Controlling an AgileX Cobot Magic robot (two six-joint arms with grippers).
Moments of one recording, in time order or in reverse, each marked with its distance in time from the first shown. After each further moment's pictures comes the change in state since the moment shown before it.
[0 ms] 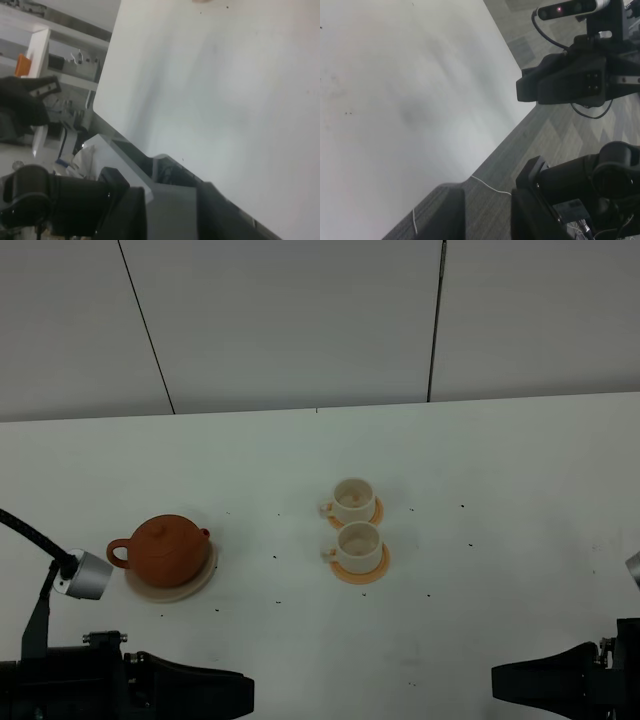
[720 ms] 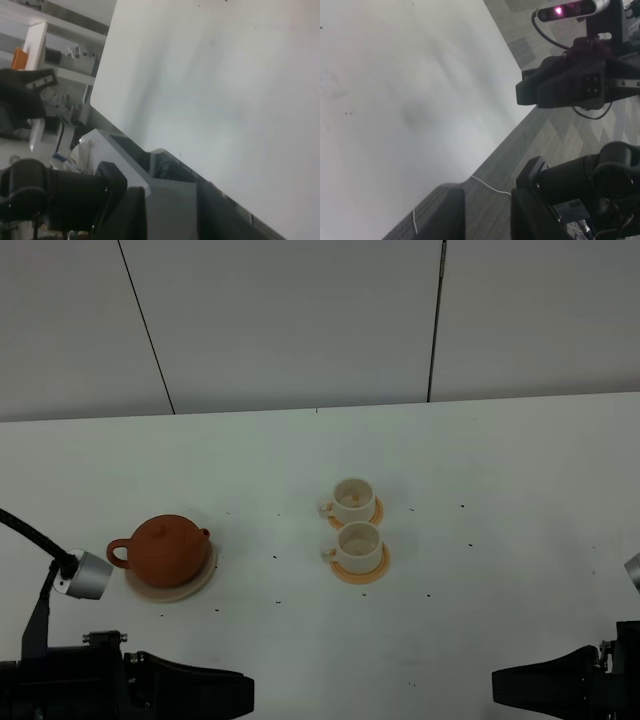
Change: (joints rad) left arm 0.000 0.000 0.000 -0.001 -0.004 0.000; right arm 0.000 0.000 0.000 -0.013 0.000 -0.001
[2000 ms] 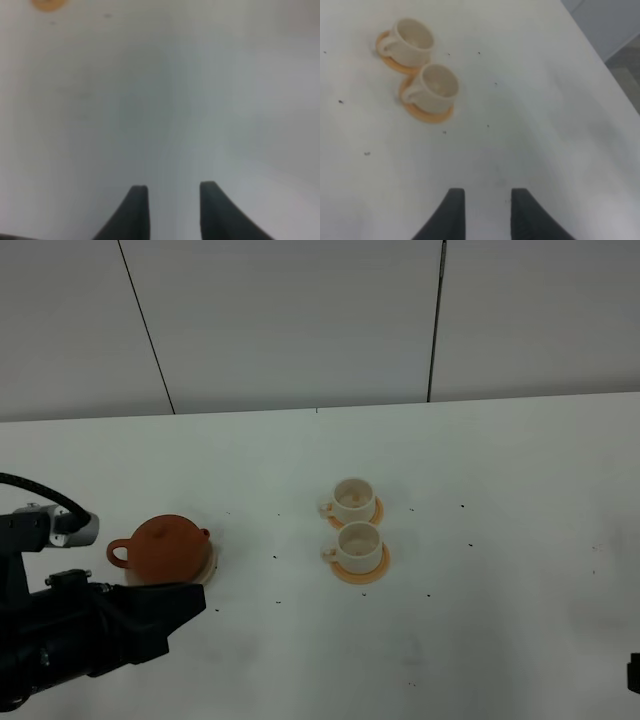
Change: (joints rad) left arm 0.000 0.001 -0.020 -0.110 -0.429 0.176; right arm 0.000 -0.329 -0.117 -0.900 -0.364 0.971
